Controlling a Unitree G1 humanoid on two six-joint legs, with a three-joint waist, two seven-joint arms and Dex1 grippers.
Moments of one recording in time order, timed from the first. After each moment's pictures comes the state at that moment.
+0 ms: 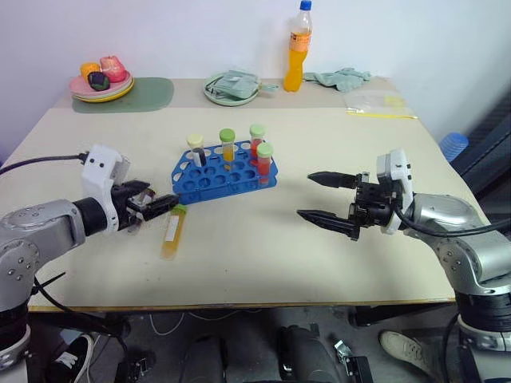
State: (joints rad) left arm -0.30 0.85 0.40 -0.45 -0.94 1.29 -0.35; right arm -0.38 -0.69 -0.09 -0.35 0.63 0.59 1.02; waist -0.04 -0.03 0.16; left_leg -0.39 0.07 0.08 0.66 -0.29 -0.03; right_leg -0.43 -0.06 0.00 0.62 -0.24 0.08
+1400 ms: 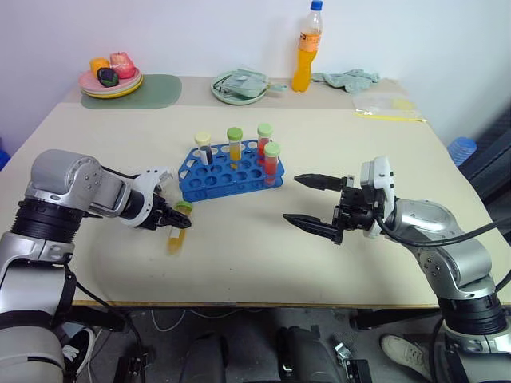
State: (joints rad) left arm -0.88 0.85 -0.22 0.26 -0.84 1.61 -0.45; right arm -0.35 -0.62 -0.01 -0.35 0.59 0.49 0.94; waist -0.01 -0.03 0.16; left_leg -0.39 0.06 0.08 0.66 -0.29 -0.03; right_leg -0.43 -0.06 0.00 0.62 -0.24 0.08
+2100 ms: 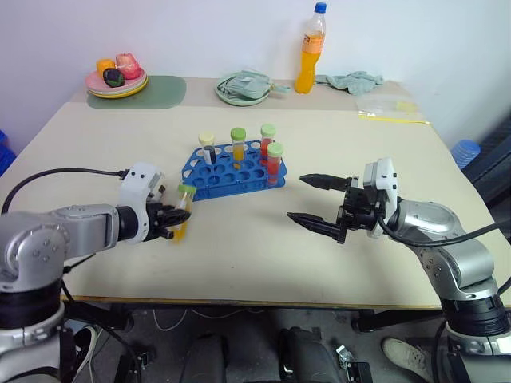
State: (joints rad) left arm -0.38 0.66 0.30 -0.49 -0.94 1.30 -0.20; right arm -0.34 -0.64 -0.02 -0.33 0.56 0.47 0.94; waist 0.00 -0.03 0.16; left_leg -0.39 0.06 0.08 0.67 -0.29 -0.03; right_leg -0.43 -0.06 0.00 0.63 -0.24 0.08
